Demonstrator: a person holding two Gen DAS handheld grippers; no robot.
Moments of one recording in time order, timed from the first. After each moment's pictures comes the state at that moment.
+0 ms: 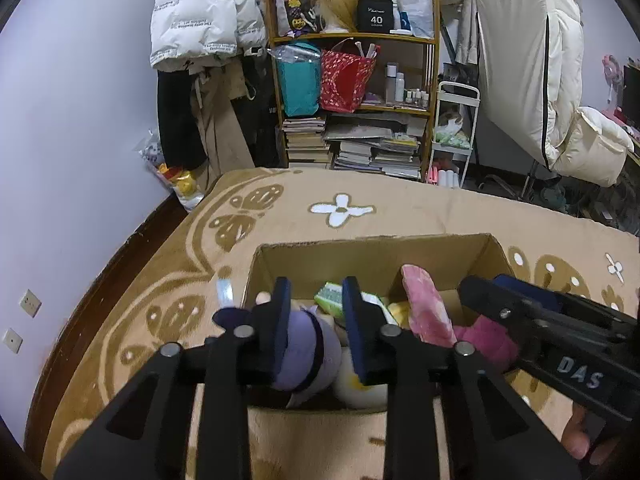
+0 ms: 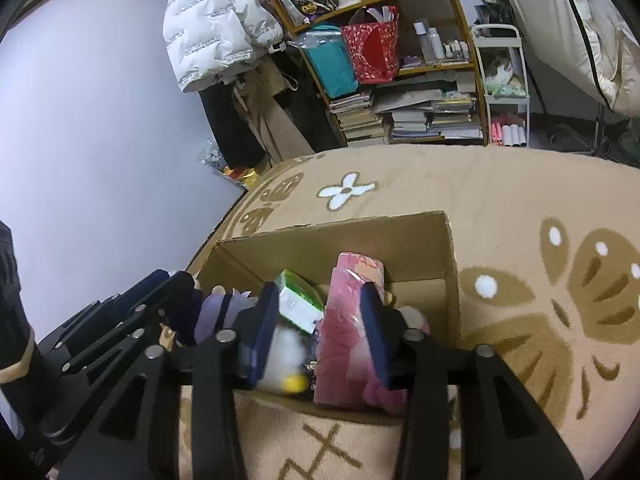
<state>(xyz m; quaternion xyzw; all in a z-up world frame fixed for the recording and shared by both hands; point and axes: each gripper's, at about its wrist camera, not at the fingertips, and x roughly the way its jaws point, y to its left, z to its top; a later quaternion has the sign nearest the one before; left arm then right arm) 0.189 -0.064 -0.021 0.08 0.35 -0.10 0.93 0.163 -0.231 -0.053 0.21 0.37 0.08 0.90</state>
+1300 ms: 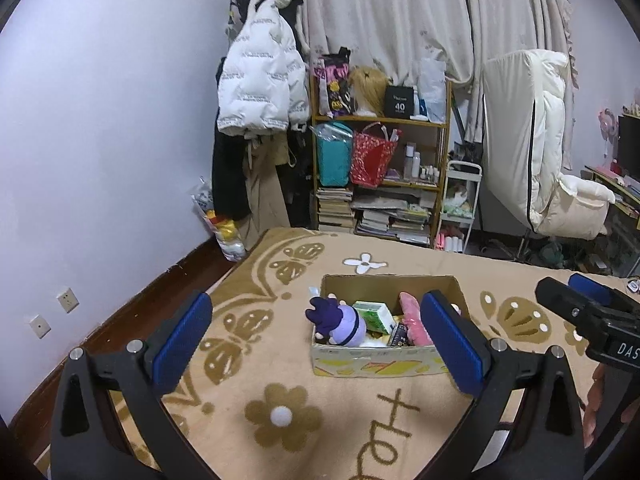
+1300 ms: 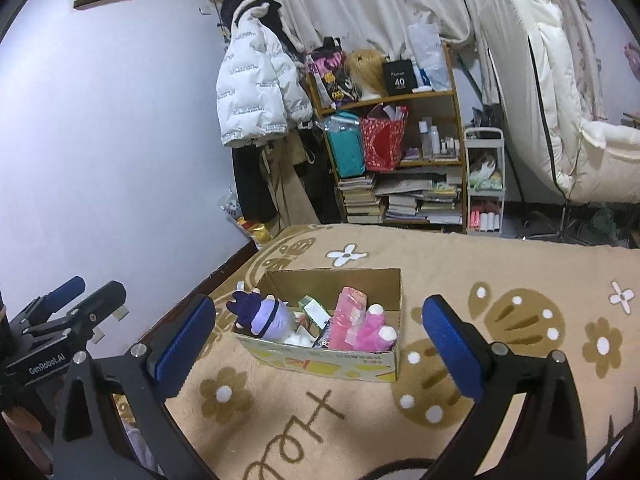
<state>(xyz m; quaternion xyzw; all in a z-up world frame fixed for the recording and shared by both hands) 0.020 0.013 0.094 0.04 0.22 -0.07 0.97 -0.001 -0.227 0.059 0.13 0.24 0.05 0.96</state>
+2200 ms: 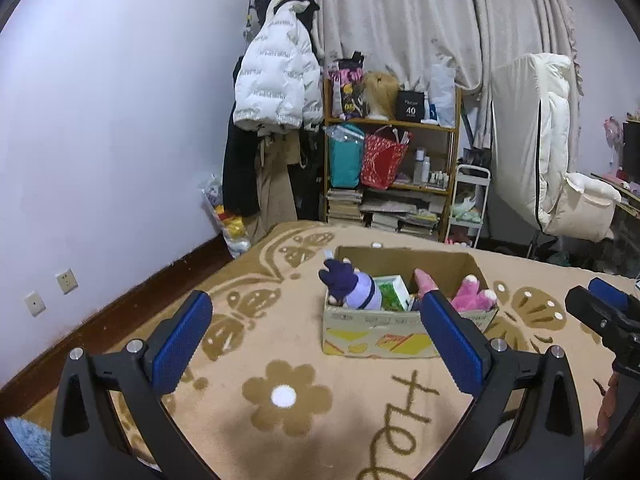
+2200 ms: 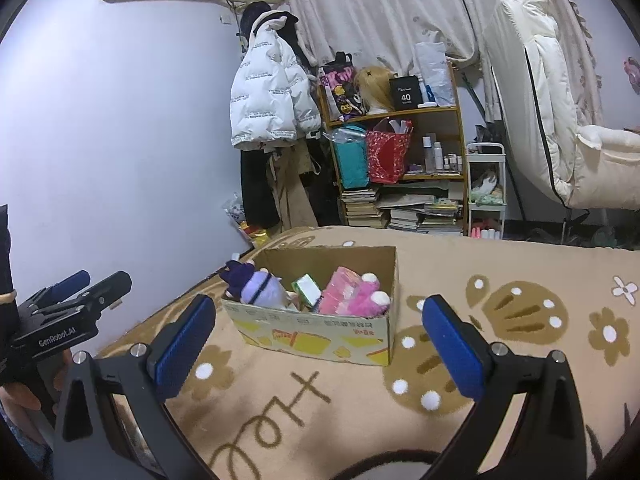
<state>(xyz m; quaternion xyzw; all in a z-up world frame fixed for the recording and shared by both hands) 0.001 0.034 0.017 0.01 0.21 -0.05 0.98 -0.037 -0.224 -0.007 0.11 0.20 0.06 0.97</state>
